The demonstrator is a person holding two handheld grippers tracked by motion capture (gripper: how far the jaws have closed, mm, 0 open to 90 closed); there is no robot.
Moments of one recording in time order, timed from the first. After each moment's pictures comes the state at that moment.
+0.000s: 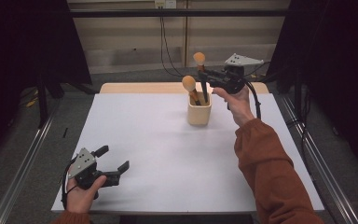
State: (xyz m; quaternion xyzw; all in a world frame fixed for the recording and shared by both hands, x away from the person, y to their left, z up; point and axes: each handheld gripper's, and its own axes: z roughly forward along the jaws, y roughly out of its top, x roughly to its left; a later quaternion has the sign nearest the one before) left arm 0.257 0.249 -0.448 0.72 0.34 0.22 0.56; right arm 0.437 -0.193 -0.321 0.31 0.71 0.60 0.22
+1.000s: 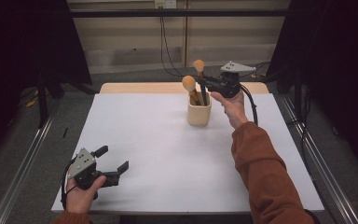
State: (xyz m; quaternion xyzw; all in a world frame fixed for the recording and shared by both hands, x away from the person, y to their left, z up) left arm 0.257 0.250 -0.448 0.72 0.34 0.22 0.56; right arm 0.458 -0.194 -0.361 0.34 0.70 0.58 0.23
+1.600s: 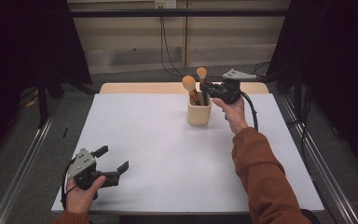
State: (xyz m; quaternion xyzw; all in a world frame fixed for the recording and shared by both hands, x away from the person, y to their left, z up) left arm 0.257 0.250 -0.448 0.73 0.34 0.22 0.56; right arm 0.459 -0.204 -0.391 0.37 0.70 0.58 0.20
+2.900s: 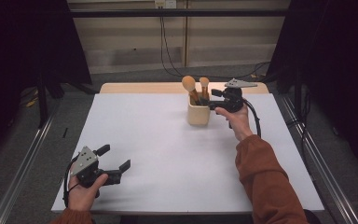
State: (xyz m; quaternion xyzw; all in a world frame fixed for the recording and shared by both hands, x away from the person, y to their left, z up) left arm 0.262 0.246 -0.448 0.73 0.34 0.22 0.55; right arm 0.446 -0.214 -0.414 0.38 0.72 0.55 0.19
